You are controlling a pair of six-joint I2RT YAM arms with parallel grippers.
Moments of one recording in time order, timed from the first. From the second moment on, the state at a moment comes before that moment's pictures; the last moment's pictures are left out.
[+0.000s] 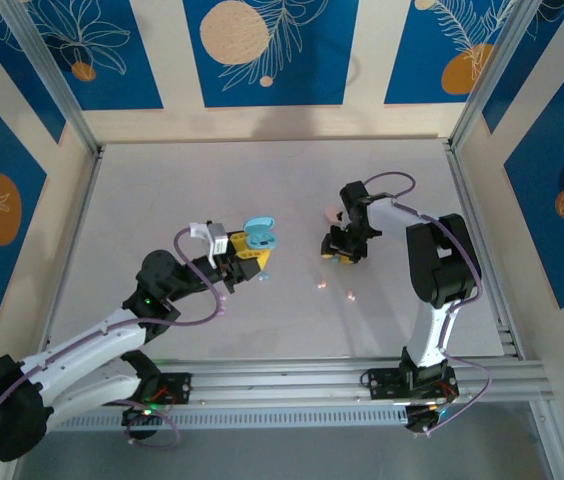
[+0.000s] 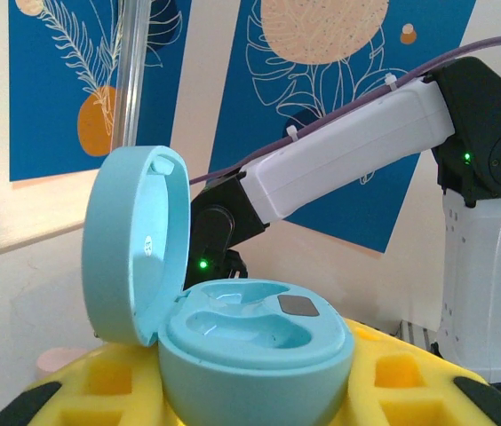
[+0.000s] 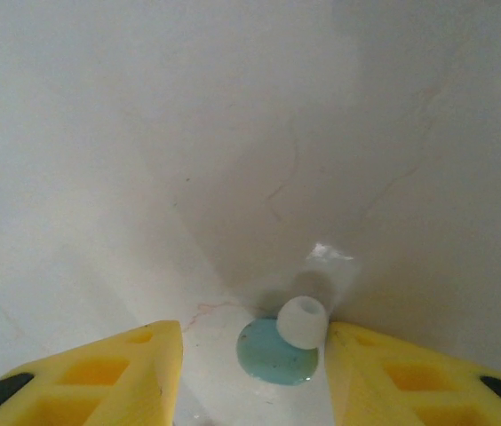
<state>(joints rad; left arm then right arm) -0.72 0.92 0.47 0.63 0.41 -0.29 0.30 1.88 1.20 -0.76 -0.32 0.46</state>
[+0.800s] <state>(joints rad) -0.72 0.92 0.47 0.62 0.41 -0.29 0.37 1.82 1.36 -0.87 -0.31 0.37</state>
